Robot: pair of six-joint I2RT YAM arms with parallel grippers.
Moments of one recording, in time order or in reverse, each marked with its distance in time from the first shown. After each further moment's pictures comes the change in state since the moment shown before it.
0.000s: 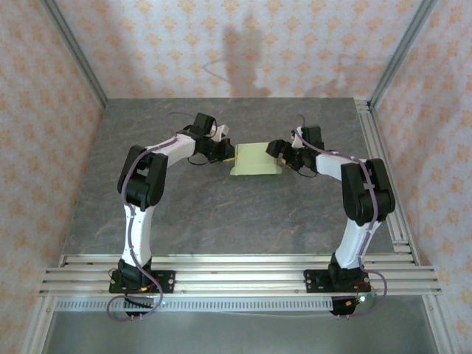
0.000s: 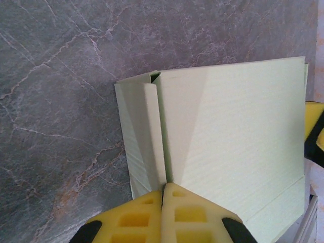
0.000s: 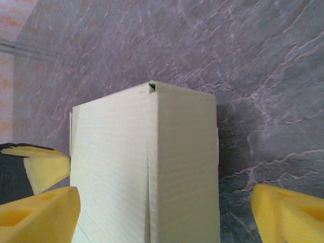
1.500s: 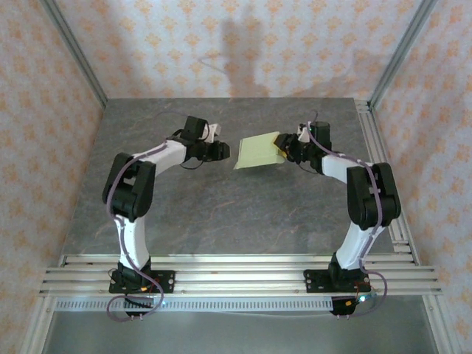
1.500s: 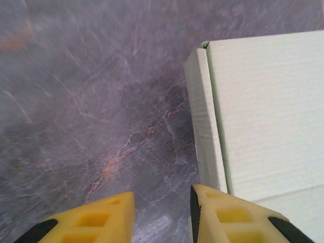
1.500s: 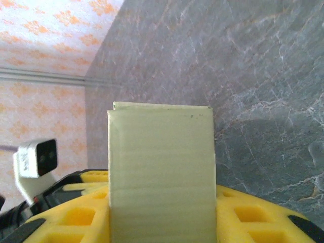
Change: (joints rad) left arm 0.003 -0.226 -0.214 0.113 -0.168 0.111; right arm -0.045 -0.079 -0.042 0.158 -0.107 0.256
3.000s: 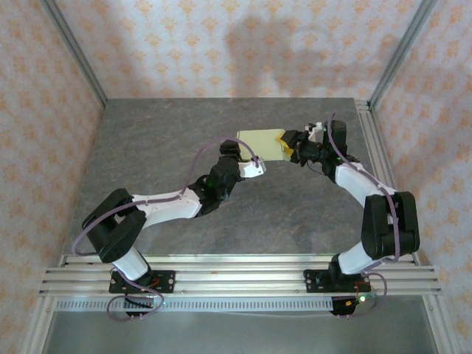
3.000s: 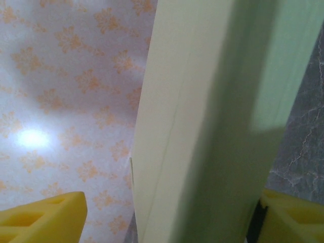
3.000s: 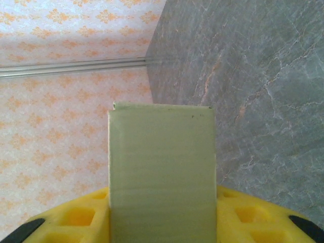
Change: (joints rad) left arm -0.509 -0.320 -0.435 0.710 -0.972 1.369; right arm -0.030 -0.275 -0.101 -0.051 -0.201 0.313
